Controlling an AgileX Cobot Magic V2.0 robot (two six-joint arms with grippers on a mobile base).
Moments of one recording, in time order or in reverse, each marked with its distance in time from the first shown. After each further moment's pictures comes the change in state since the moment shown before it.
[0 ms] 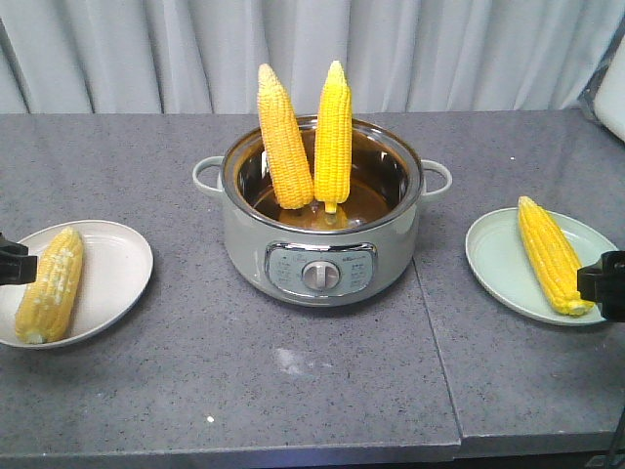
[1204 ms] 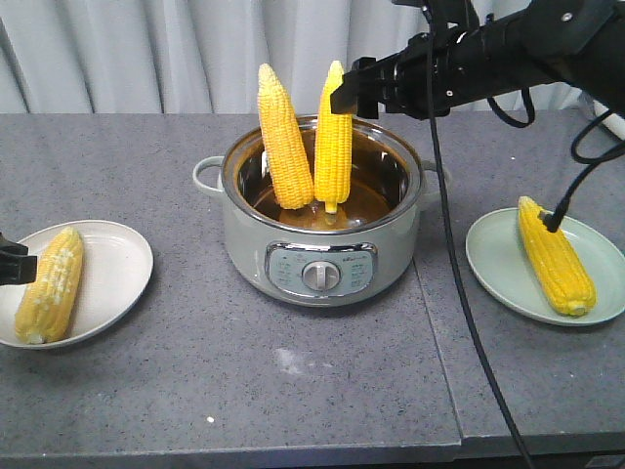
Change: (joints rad) left arm 0.000 0.000 0.000 0.000 0.001 0.000; right arm 0.334 0.799 -0.990 0.448 0.132 -0.233
